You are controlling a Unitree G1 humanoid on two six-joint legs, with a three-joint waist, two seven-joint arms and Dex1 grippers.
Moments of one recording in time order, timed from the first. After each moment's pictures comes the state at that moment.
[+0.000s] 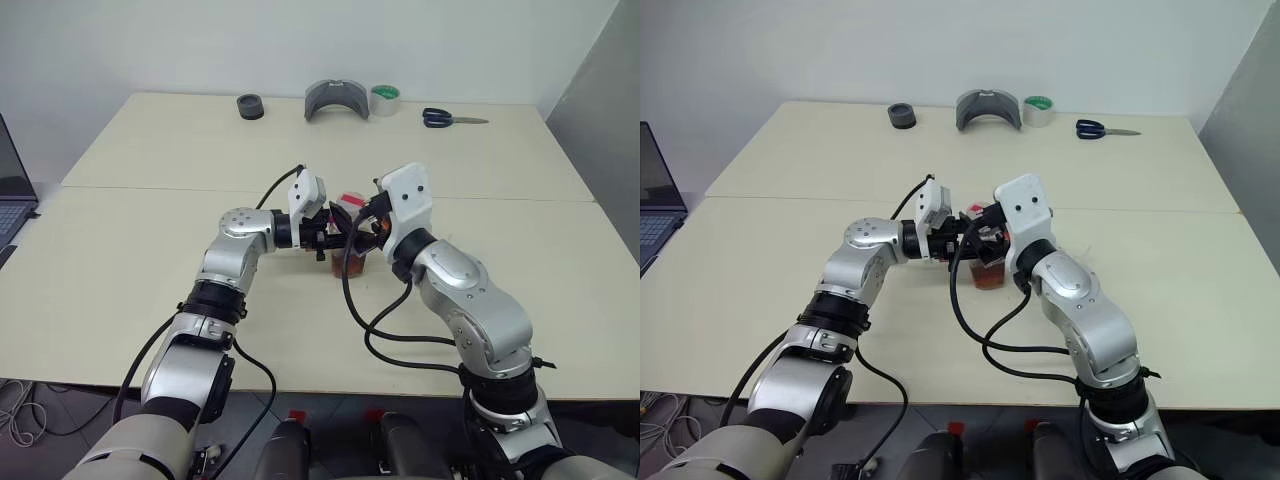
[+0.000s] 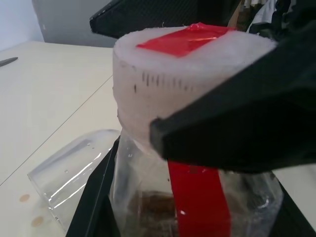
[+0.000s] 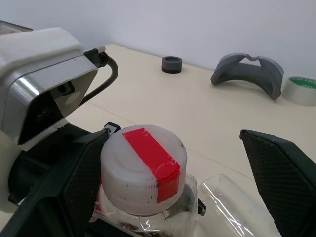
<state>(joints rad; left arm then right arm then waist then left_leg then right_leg) -0.85 0.32 -0.11 0.55 -0.27 0.12 -1.24 -0.54 -0.09 0.22 -0.48 0.16 0.83 0.12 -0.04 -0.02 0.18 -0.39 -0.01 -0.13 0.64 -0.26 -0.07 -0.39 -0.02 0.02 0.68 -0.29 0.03</state>
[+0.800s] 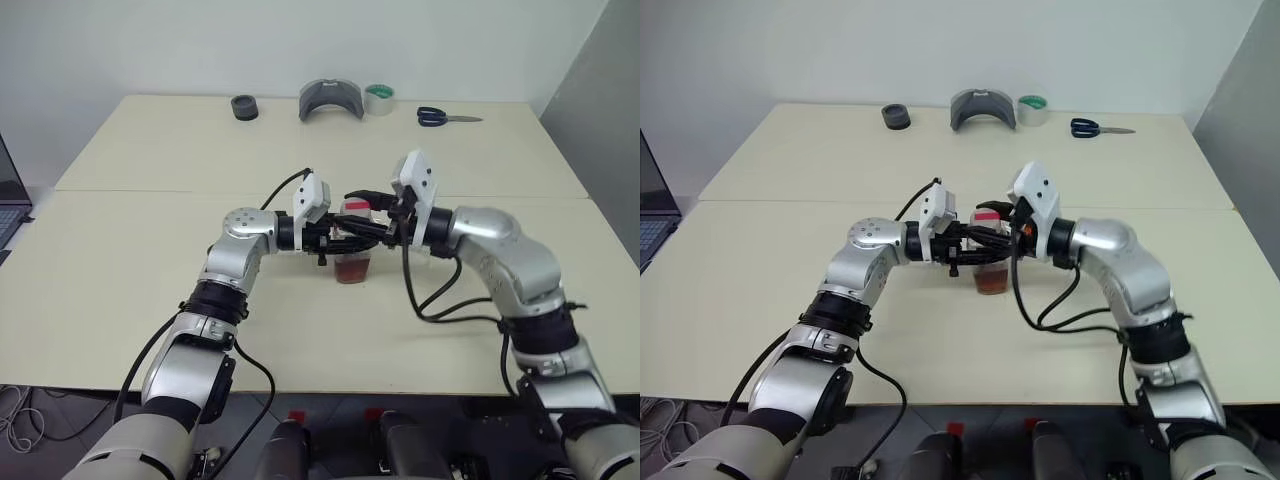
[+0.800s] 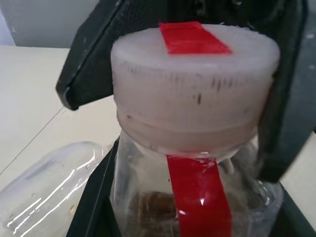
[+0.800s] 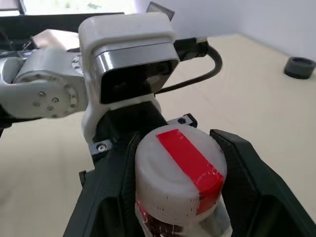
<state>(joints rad) -0.86 0.32 -0.14 0.54 -0.27 0.11 -1.28 -0.77 -0.41 0.17 -0.06 0.39 0.58 0.87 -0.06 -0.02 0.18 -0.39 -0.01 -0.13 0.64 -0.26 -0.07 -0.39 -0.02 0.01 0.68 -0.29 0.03</state>
